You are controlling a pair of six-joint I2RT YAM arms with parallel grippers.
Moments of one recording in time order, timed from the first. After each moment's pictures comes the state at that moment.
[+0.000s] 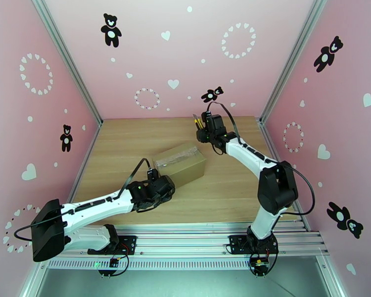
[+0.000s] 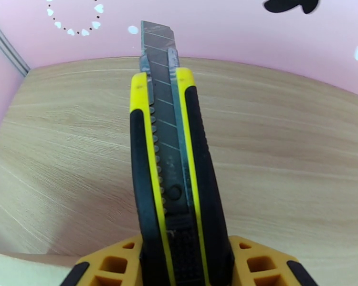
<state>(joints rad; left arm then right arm) -0.99 1.28 0.81 -0.69 -0.28 -1.21 0.43 1.80 1.45 -0.24 0.02 0.31</state>
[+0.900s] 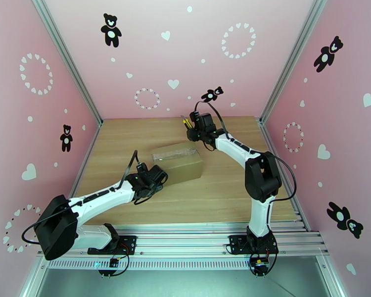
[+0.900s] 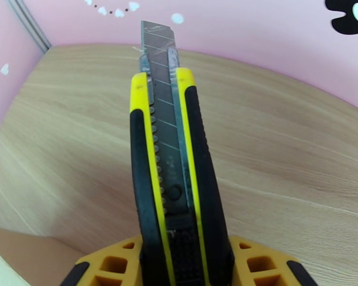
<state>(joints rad) -0.76 1.34 0.79 -0.64 -0.32 -1.14 0.47 1.96 1.58 -0.22 -0.05 0.25</state>
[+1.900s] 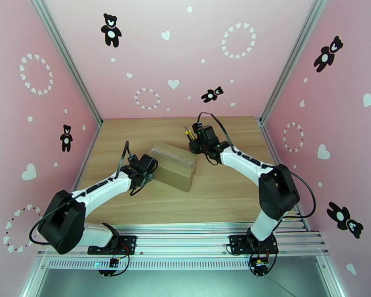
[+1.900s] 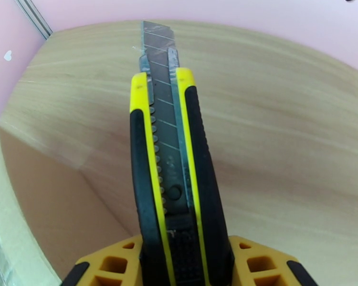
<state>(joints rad) -0.54 1.42 0.84 -0.57 -0.36 -0.95 0.55 1.70 1.25 -0.20 0.05 0.37</state>
